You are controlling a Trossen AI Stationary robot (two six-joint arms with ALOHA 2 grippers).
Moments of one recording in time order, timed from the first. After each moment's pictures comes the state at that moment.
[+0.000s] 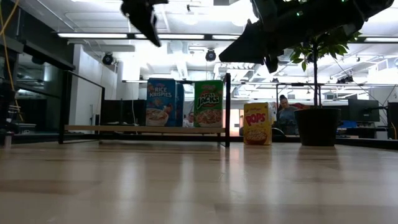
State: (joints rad) left arm 0.34 1.42 1.49 -1.02 -0.16 0.42; right arm 0.24 1.48 0.67 0.50 0.51 0.31
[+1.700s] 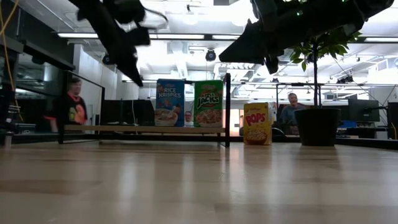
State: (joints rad) left arm 0.44 1.23 0.93 -0.61 -0.07 0.24; right arm 0.24 1.48 0.67 0.50 0.50 0.34
